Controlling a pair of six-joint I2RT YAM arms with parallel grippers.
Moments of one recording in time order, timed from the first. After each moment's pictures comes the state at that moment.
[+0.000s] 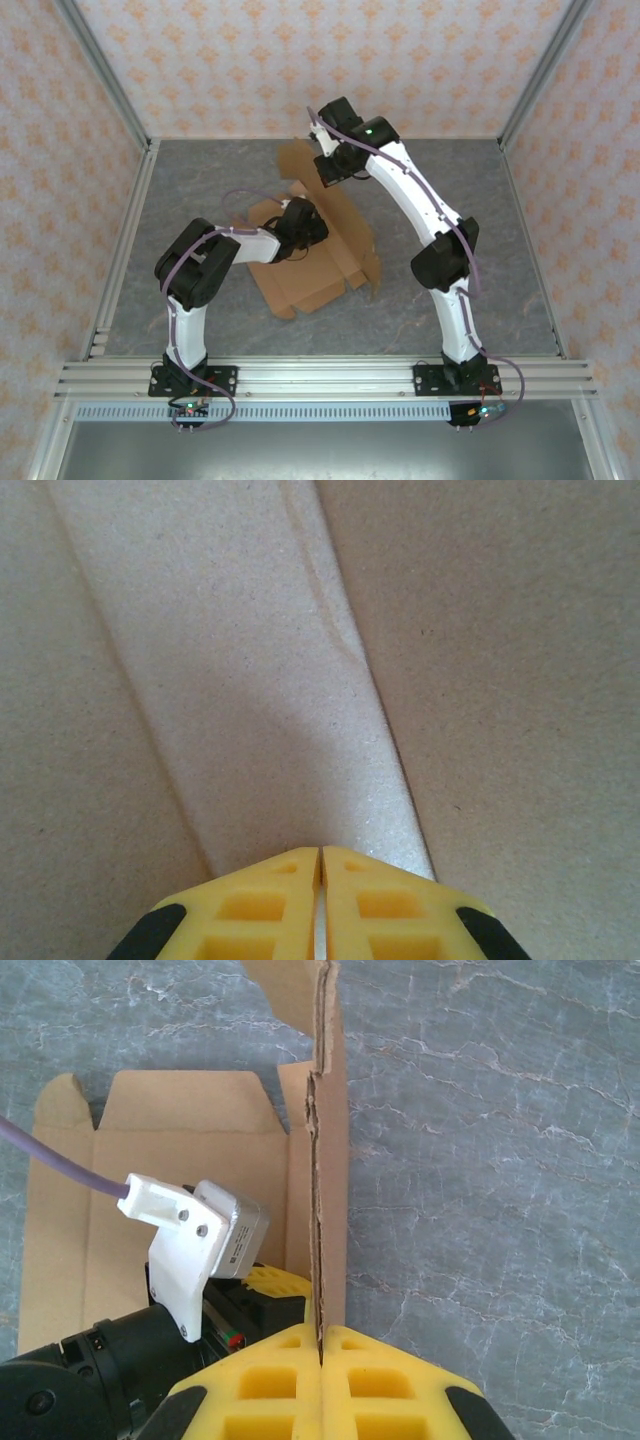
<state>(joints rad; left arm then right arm) -0.54 1.97 1.04 0.21 0.04 -0.91 0.59 2.18 2.42 -1.28 -0.02 0.05</state>
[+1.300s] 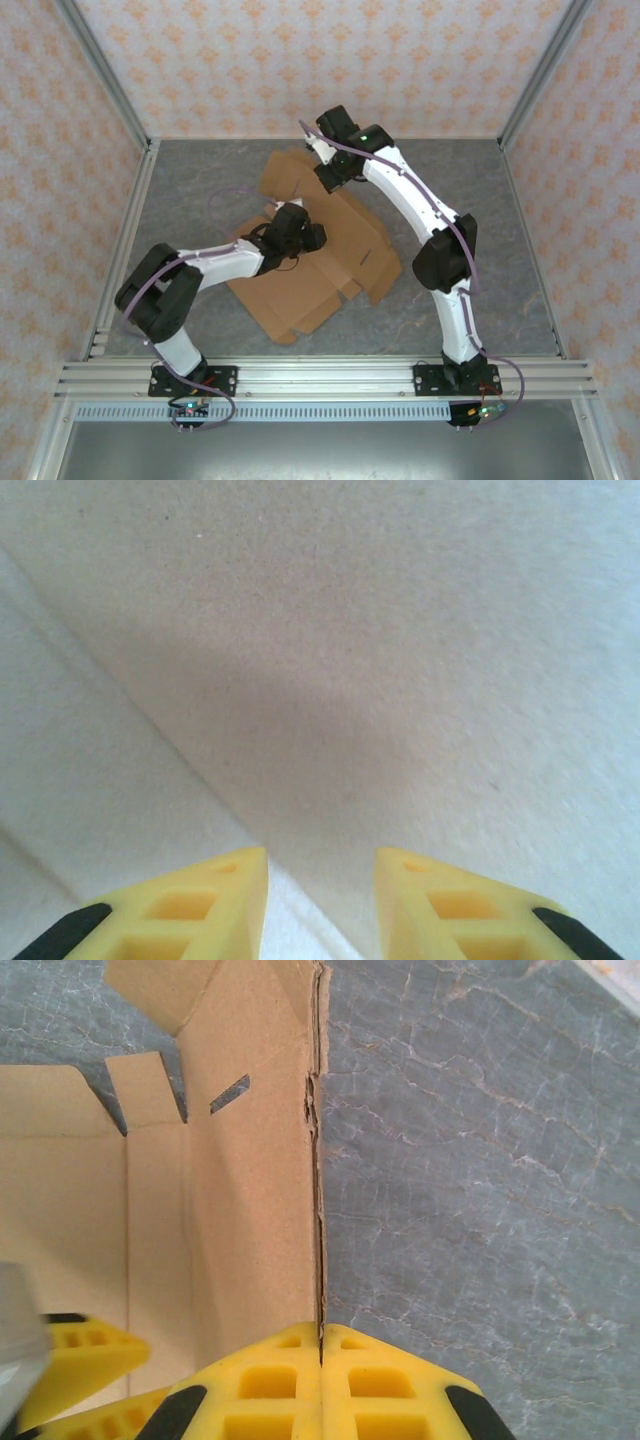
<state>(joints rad) -0.60 1.66 0.90 0.05 -0.01 -0.78 0.59 2.16 2.30 -1.17 0.03 -0.15</state>
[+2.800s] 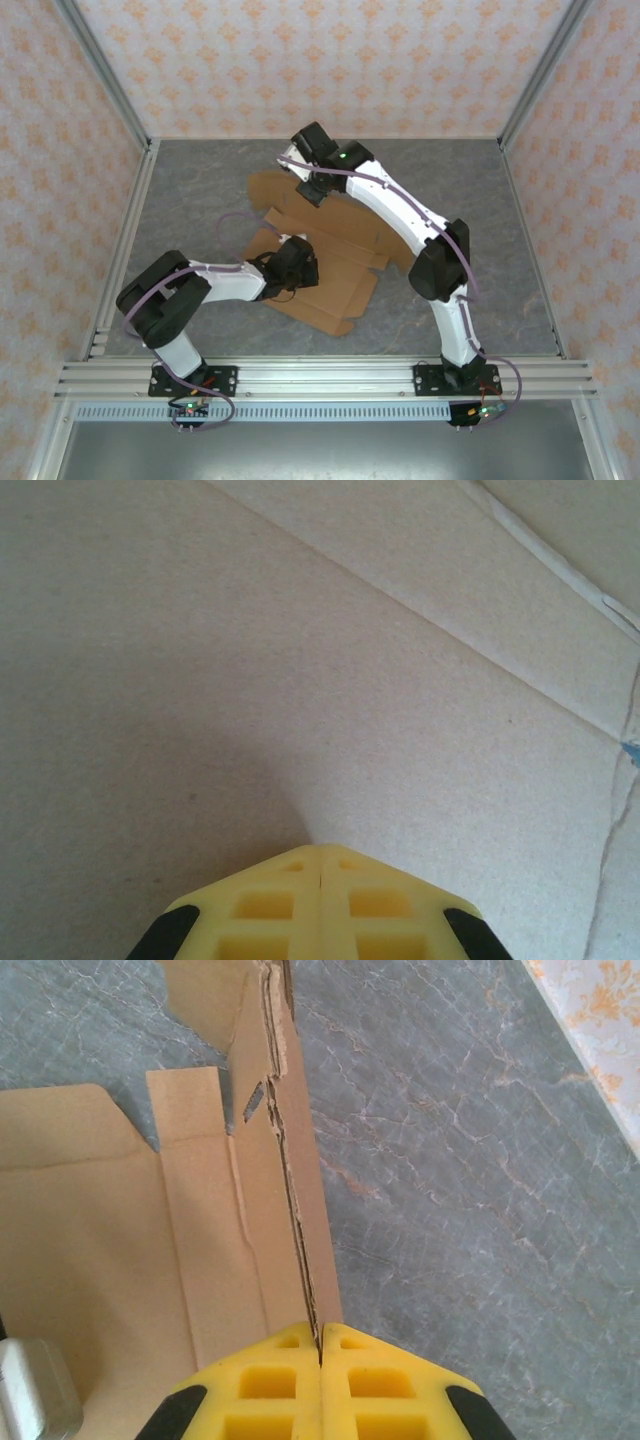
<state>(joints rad) -0.72 1.67 0.72 0.07 -0.03 -0.81 0.71 2.12 2.18 -1.06 0.11 -0.35</state>
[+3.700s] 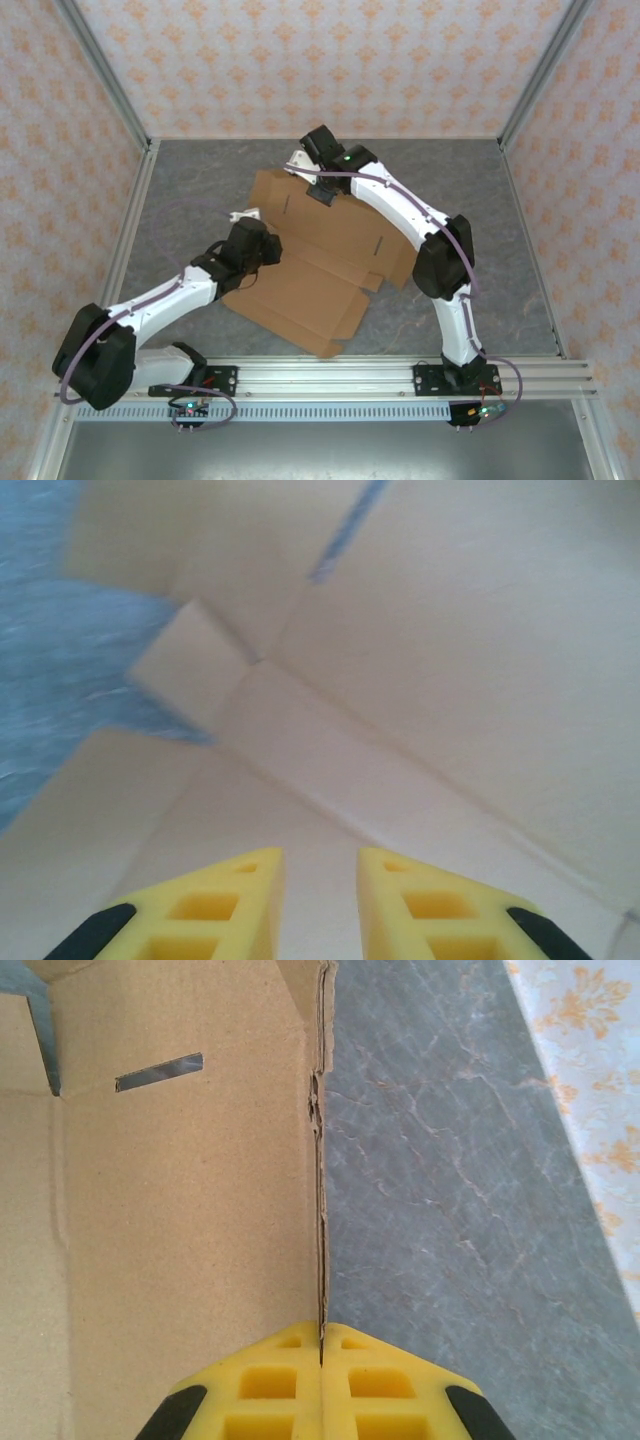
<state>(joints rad) -0.50 1.22 0.65 -0.19 -0.15 -0.67 0.67 2.11 2.07 -0.95 0.18 -0.54</state>
